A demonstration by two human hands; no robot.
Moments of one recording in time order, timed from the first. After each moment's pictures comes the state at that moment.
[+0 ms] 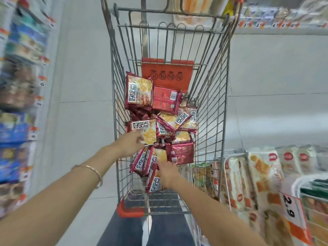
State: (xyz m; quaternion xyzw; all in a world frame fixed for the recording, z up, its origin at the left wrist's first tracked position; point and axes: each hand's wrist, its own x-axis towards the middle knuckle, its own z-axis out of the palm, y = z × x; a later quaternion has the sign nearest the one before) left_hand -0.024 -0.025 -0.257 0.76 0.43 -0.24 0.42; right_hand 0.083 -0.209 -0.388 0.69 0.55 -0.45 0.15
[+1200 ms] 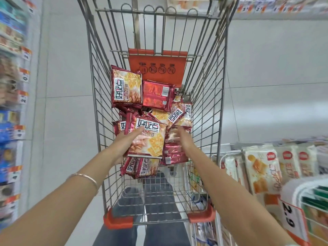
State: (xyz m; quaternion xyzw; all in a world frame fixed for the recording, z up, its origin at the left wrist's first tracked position) left_hand 0.005 -0.035 -0.297 0.38 0.61 -0.05 0.69; right_hand 0.207 -0.154 -0.371 0.73 0.08 -0.61 -0.30
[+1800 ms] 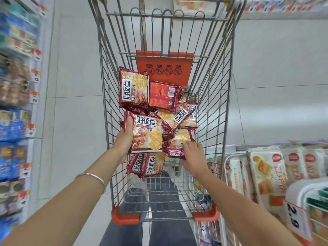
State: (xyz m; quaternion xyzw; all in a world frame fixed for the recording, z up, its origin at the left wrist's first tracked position) left_hand 0.000 -0.034 -0.273 0.40 0.64 0.00 0.66; right_hand 0.189 -0.225 -0.389 0.79 0.57 -0.19 0.09
